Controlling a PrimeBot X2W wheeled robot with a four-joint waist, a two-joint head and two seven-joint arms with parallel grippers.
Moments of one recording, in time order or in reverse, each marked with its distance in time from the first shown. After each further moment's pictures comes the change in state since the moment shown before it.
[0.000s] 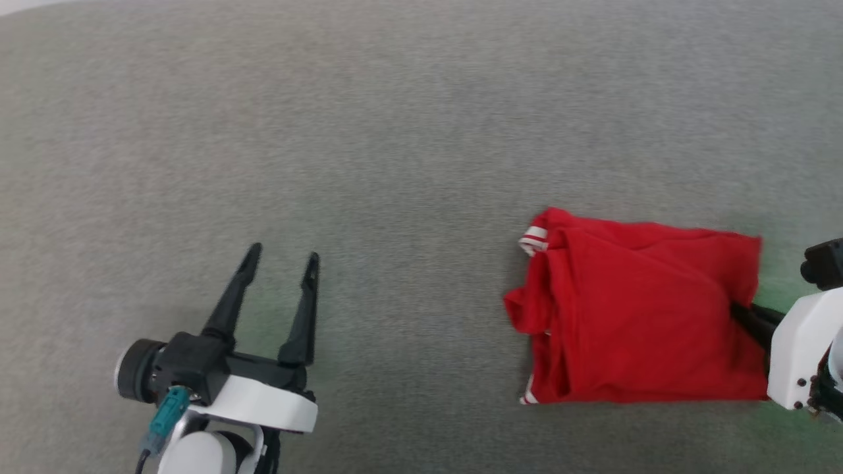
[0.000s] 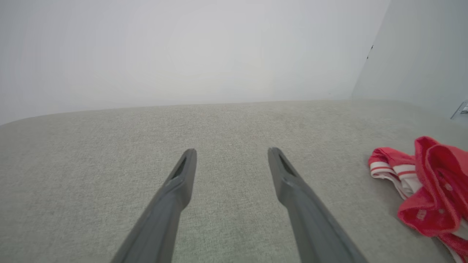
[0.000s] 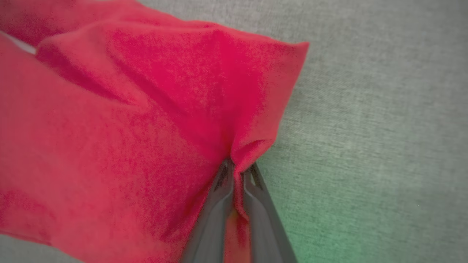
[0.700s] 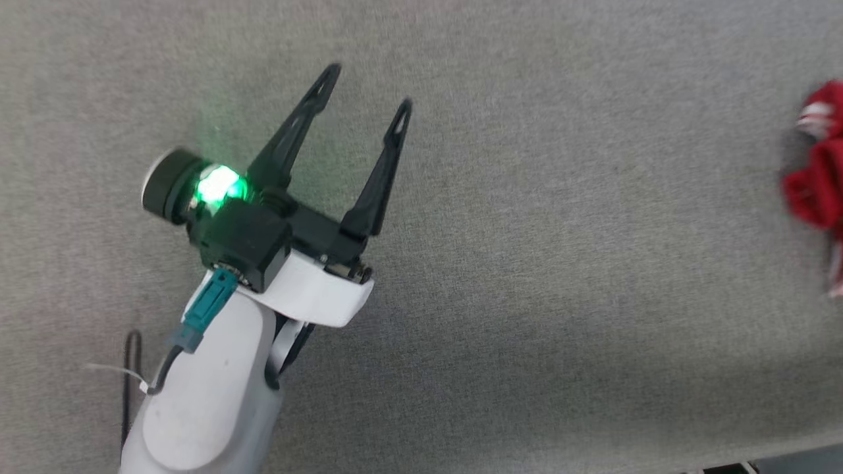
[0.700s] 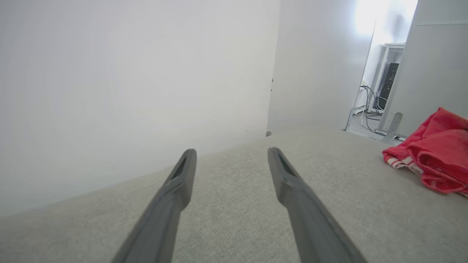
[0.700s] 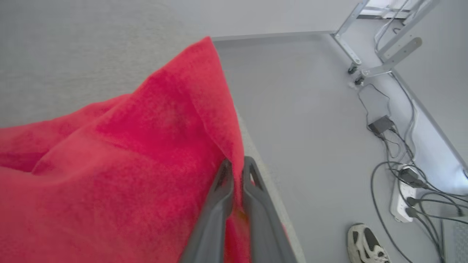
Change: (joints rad) left arm -0.397 0.080 -0.212 -0.038 0.016 0.000 0.000; right arm -0.300 -0.171 -0.360 0.460 -0.120 0.000 -0.440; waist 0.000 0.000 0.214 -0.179
